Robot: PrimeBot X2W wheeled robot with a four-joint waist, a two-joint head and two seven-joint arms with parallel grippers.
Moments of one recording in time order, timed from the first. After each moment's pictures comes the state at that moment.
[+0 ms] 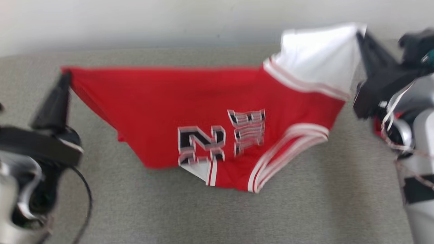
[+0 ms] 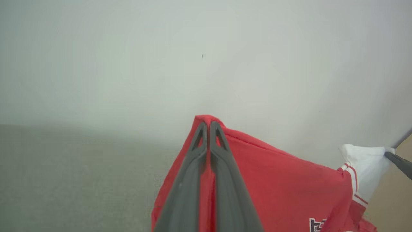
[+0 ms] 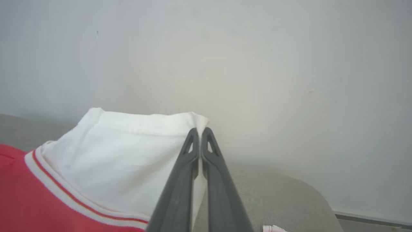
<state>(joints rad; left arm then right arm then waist) -0.47 0.48 -0.18 -0.05 -0.94 0.04 0.09 -0.67 -0.31 0.07 0.13 0.16 0.13 0.38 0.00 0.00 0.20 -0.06</state>
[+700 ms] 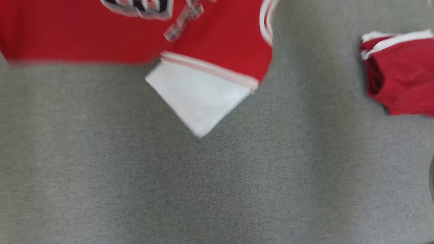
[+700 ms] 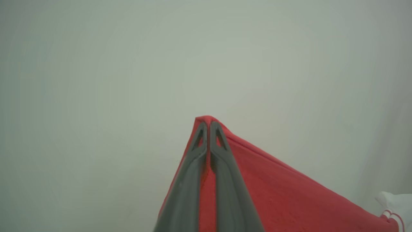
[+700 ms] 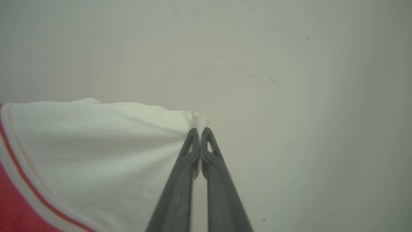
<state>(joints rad) -1.16 0.52 -0.11 0.12 -0.91 0.09 0.09 -1.32 -0.31 0.18 0.42 0.04 0.13 0.01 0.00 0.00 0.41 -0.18</state>
